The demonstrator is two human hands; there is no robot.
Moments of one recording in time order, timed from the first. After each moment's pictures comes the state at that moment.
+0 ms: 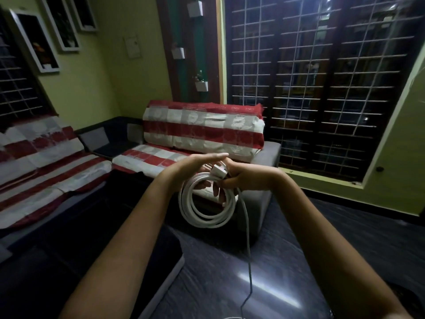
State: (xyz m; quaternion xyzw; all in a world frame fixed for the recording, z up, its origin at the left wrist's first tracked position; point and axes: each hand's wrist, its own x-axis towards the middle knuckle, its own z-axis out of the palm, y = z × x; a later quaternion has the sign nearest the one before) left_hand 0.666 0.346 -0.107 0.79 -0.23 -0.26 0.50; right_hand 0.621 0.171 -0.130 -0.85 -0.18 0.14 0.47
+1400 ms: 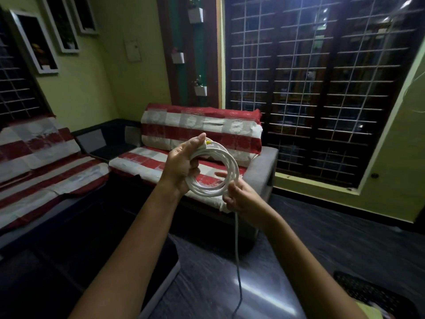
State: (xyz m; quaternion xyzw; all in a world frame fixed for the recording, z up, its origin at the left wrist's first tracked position) left_hand 0.664 0.344 -0.110 0.56 -0.16 -0.10 0.80; right_hand 0.604 0.191 -0.196 -0.64 -0.11 0.00 0.76
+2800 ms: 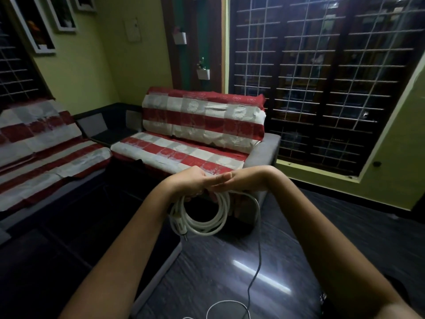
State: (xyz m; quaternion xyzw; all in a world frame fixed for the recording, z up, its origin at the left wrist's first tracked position) left_hand 0.653 0.365 -0.151 0.88 -0.25 -0.22 0.34; right_hand 0.624 0.192 -0.157 -0.87 -0.07 0.30 0.38
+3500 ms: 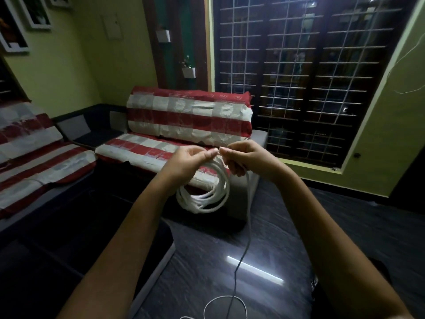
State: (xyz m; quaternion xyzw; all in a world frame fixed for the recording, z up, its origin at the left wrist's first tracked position) left_hand 0.633 0.366 -0.130 0.78 -0.29 -0.10 0.54; right_hand 0.592 0.179 -0.140 -0.82 -0.11 -0.04 0.56
